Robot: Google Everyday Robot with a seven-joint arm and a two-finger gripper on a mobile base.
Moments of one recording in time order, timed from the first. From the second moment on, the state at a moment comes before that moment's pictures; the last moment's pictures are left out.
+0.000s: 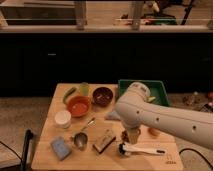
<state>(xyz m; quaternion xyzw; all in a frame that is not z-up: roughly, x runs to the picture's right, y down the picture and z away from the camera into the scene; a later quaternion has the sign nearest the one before) 0.108 0.181 0.666 -0.29 0.01 -0.12 0.95</state>
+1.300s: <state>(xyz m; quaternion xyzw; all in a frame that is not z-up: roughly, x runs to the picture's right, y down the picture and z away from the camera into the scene) 0.055 0.230 0.680 -0.29 -0.03 -0.10 0.95</state>
